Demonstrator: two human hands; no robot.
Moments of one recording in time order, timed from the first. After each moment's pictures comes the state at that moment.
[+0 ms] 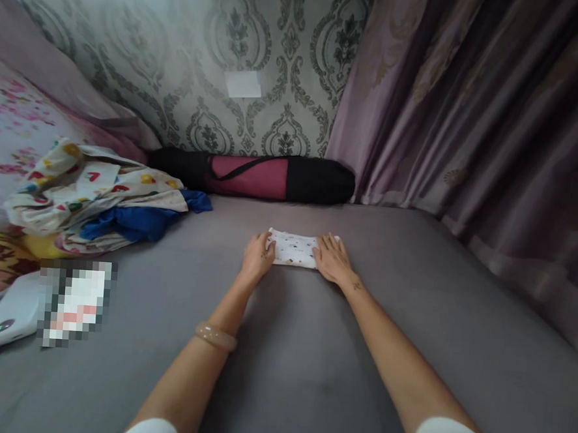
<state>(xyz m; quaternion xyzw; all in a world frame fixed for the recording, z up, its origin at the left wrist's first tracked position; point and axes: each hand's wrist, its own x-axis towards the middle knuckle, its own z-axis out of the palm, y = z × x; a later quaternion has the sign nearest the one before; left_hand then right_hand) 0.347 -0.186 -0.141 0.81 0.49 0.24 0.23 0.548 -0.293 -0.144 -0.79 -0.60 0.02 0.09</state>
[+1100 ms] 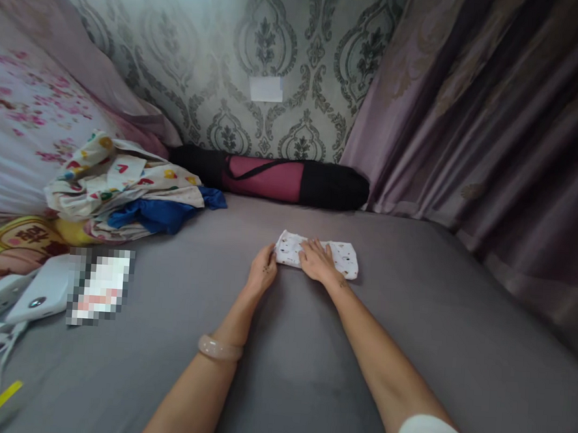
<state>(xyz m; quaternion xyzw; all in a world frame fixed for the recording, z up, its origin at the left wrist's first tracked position) 0.323 -0.202 -0.169 0.75 0.47 0.33 0.33 0.486 -0.255 -0.142 -0.76 -0.63 0.04 0.10</state>
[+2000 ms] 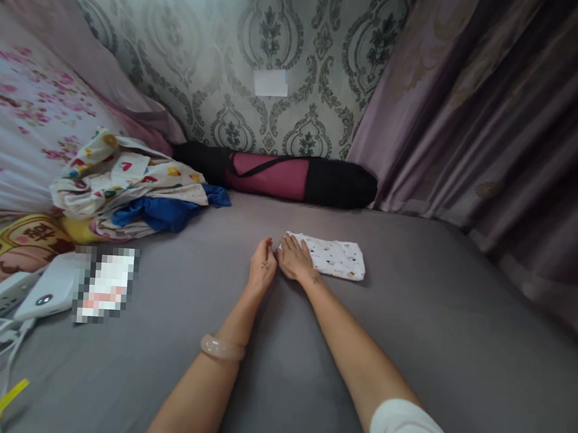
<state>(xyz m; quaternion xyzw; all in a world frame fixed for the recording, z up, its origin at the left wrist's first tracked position) 0.319 -0.194 -0.169 0.69 0.51 0.38 0.34 0.436 -0.216 -0.152 -0.72 -0.67 0.11 0.11</state>
